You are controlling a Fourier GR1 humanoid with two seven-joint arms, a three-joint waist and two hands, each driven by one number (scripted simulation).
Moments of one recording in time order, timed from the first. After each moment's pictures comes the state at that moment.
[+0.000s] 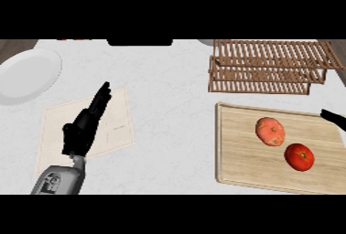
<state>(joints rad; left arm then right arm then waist) -0.16 0.17 -0.12 -1.46 -0.04 0.07 0.03 0.11 -0.69 -0.20 -1.92 0.25 0.66 0.11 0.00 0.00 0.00</state>
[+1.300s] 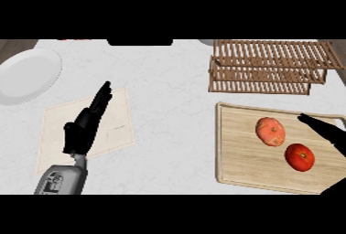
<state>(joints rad) -0.17 0.11 -0.05 -1.46 -0.11 0.01 0.03 0.05 -0.50 -0.16 -1.73 0.67 0.63 -0.06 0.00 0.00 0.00</state>
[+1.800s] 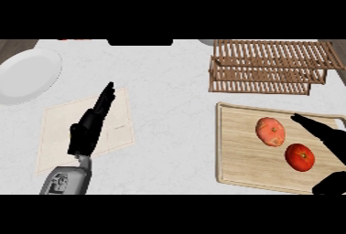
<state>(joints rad) -0.16 0.08 -0.06 -1.47 -0.15 0.01 0.04 0.01 -0.46 -0.15 -1.63 0.76 0.60 -0.12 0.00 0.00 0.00</state>
